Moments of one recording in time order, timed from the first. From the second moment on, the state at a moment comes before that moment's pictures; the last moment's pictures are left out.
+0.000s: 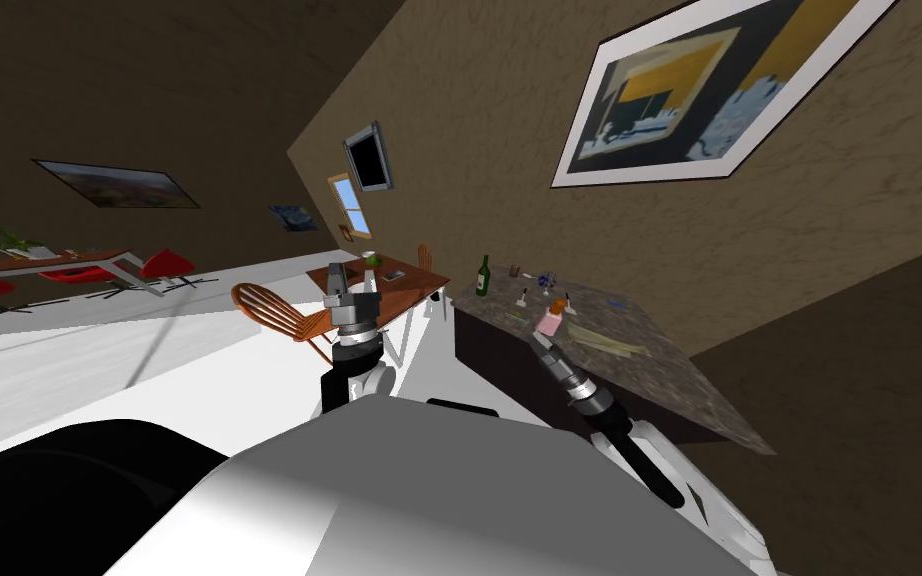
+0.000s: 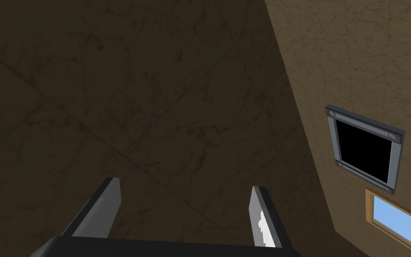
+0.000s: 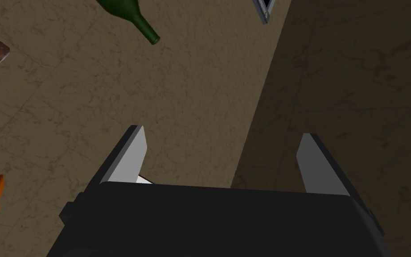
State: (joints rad) left arm 0.49 -0.03 -0.05 -2.36 0.11 -0.65 -0.17; right arm 0.51 -0.64 0.05 -1.99 0.36 -0.64 0.05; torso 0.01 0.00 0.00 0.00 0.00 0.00
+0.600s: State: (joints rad) left arm 0.49 -0.03 -0.05 -2.36 0.11 -0.65 -0.17; right arm 0.46 -0.81 0.06 -1.86 0.53 -0.70 0.07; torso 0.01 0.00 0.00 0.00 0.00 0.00
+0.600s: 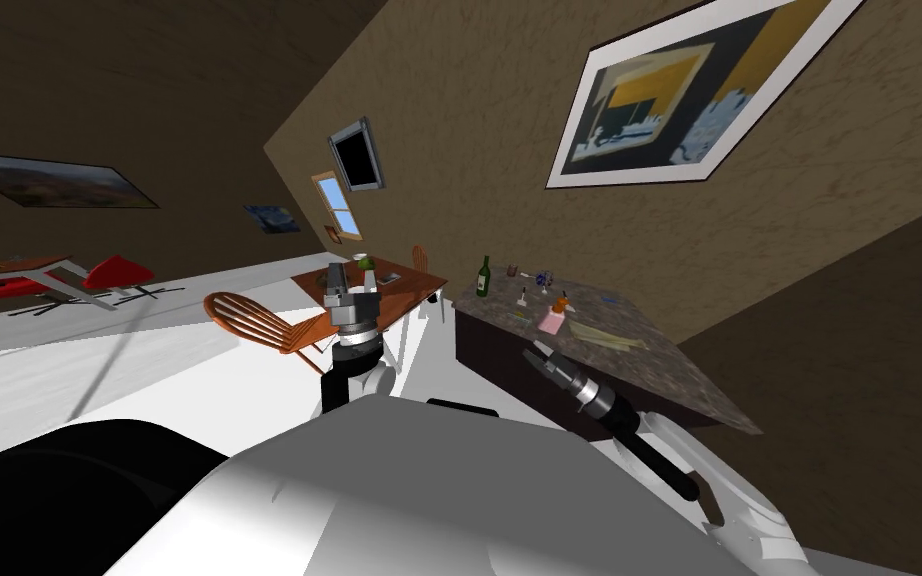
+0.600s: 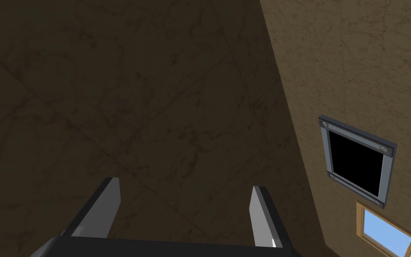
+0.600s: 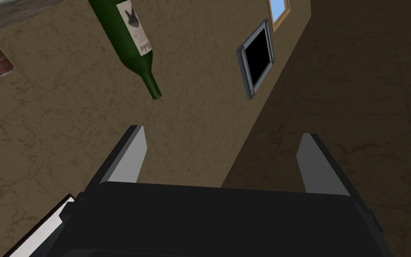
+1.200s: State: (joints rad) left arm 0.50 -0.03 -0.05 -2.36 0.11 -0.65 -0.17; right arm 0.43 -0.95 0.09 -1.77 0.70 -0.73 0.09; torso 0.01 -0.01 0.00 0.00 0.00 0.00
